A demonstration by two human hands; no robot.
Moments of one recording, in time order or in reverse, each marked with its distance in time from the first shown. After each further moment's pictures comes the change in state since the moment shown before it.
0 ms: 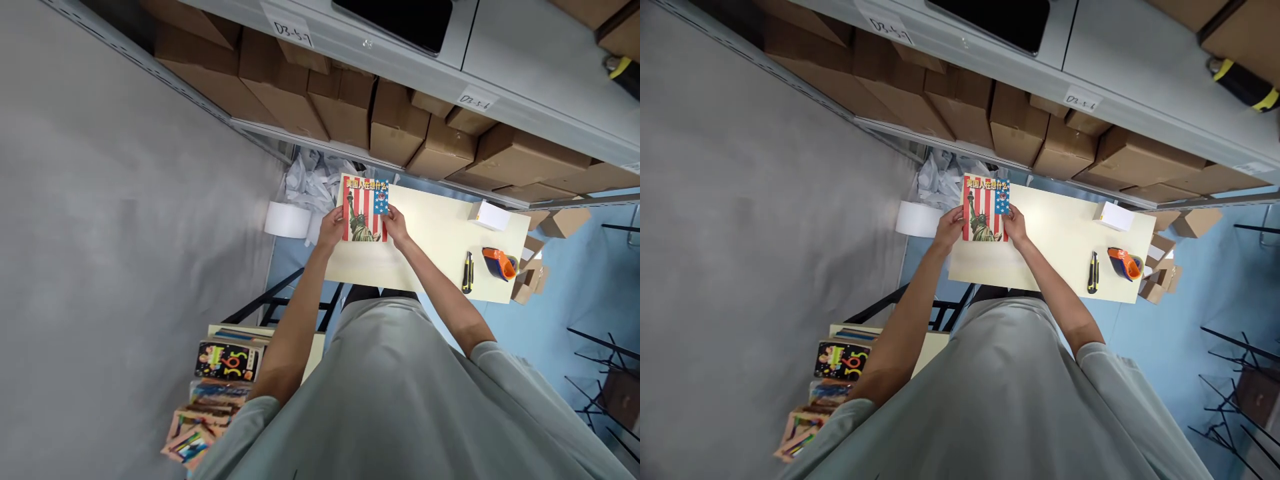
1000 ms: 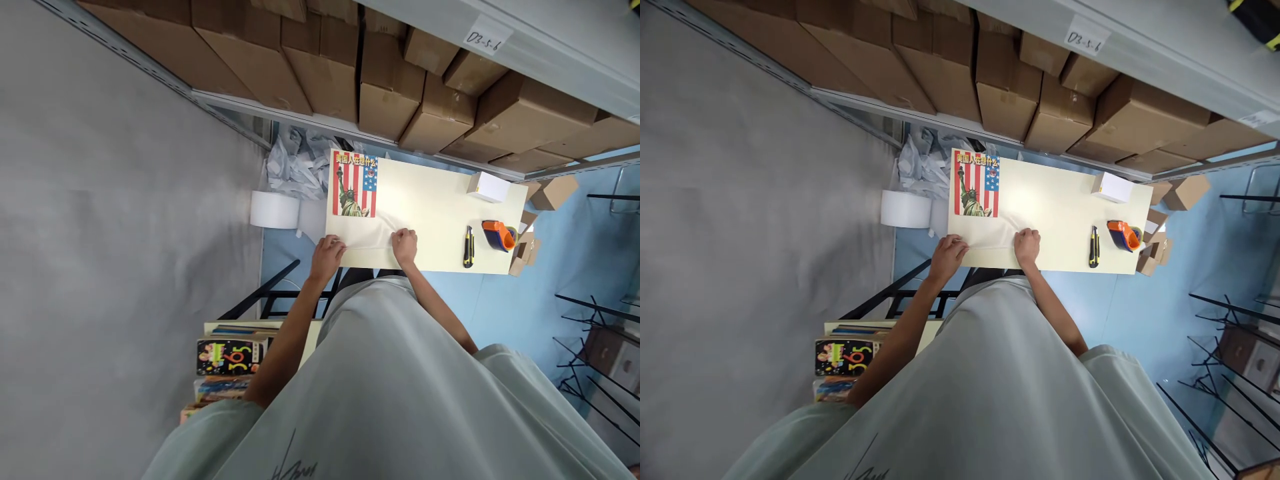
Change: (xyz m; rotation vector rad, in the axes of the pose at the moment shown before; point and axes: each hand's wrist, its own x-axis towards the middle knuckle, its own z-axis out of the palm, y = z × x) left_hand -0.103 -0.099 -0.057 0.939 -0.270 0.383; right_hand -0.115 0.084 -0.045 -0.912 0.374 0.086
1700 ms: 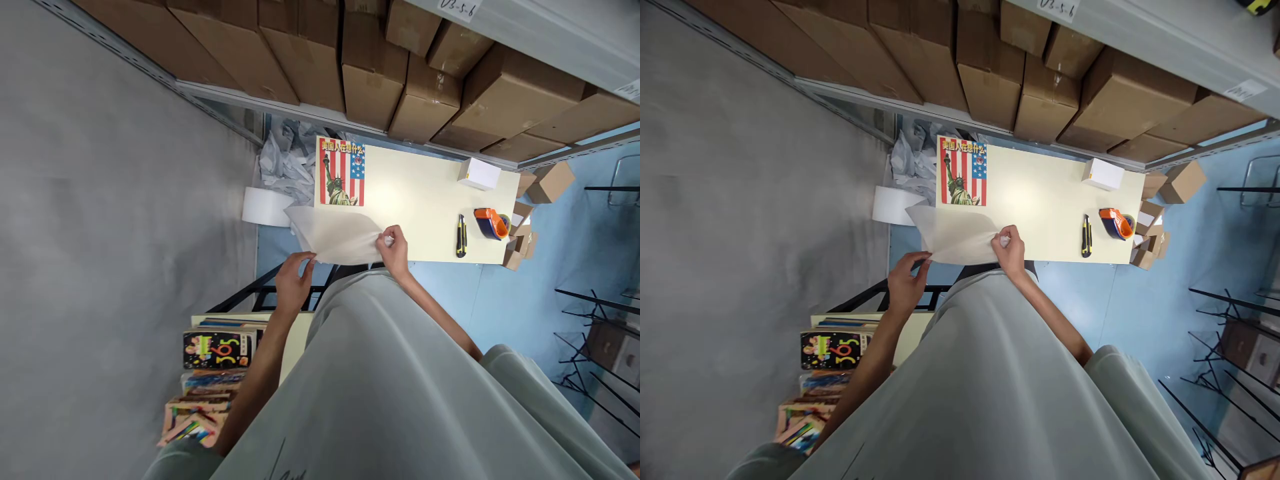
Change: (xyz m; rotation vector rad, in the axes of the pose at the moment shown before) left_hand -0.098 0.051 -0.053 -0.223 0.348 -0.050; right_hand -0.083 -0.024 -0.053 0.540 -0.020 -0.219
